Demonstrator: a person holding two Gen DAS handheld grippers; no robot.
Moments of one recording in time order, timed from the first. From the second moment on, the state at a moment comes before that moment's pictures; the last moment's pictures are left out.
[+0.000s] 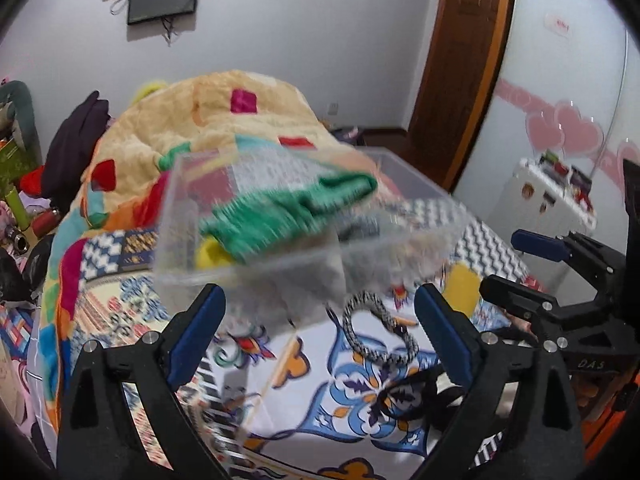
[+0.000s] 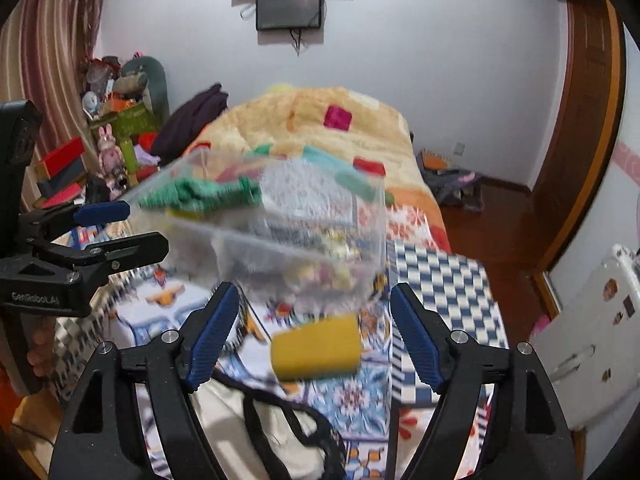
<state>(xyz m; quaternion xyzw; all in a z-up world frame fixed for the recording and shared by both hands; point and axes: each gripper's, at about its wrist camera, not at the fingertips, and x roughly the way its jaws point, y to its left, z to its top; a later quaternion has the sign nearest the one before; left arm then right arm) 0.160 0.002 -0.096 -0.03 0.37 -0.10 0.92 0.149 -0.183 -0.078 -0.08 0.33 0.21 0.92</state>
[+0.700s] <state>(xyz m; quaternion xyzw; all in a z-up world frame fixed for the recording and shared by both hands) 0.195 -0.033 -0.142 0.02 0.47 -0.14 0.87 0.155 -0.193 -0.122 -0.06 0.40 0.22 0.89</state>
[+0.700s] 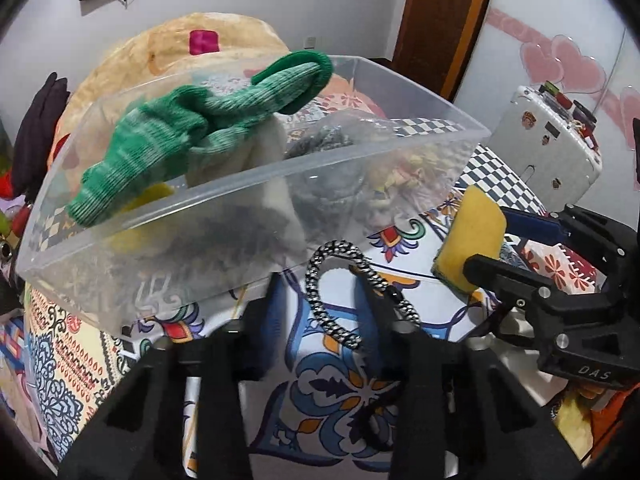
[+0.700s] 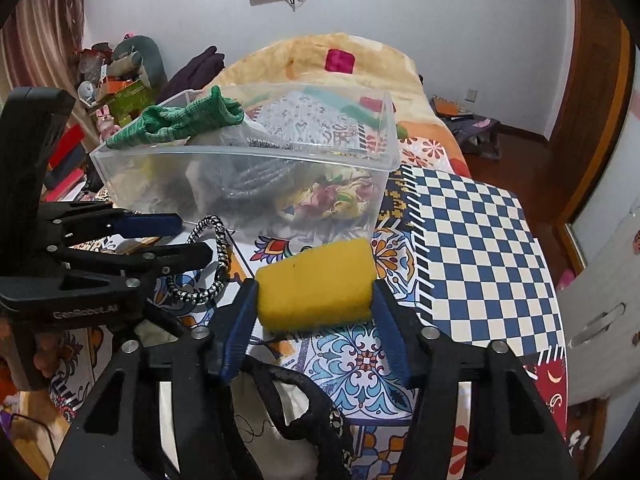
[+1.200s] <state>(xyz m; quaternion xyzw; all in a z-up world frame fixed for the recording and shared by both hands) 0.180 -0.022 -0.118 0.01 0.42 -0.14 0.90 0.145 -0.198 -0.094 -0.05 0.35 0.22 0.91</state>
